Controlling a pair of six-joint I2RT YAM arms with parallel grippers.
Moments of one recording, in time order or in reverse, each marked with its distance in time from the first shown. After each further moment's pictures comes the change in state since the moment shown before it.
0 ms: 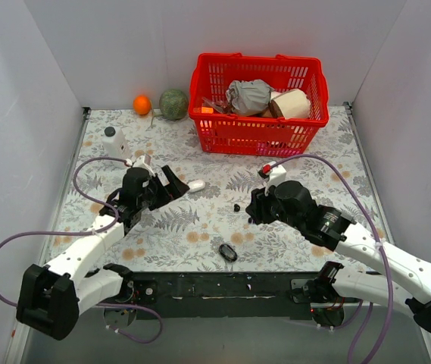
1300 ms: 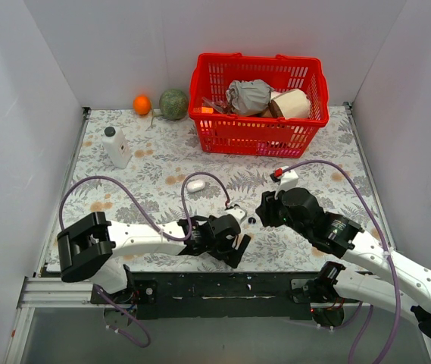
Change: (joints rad) left arm -0.860 0.447 0.202 -0.165 -0.195 0.152; right arm -0.001 -0.104 -0.072 -0.035 0.112 0.062
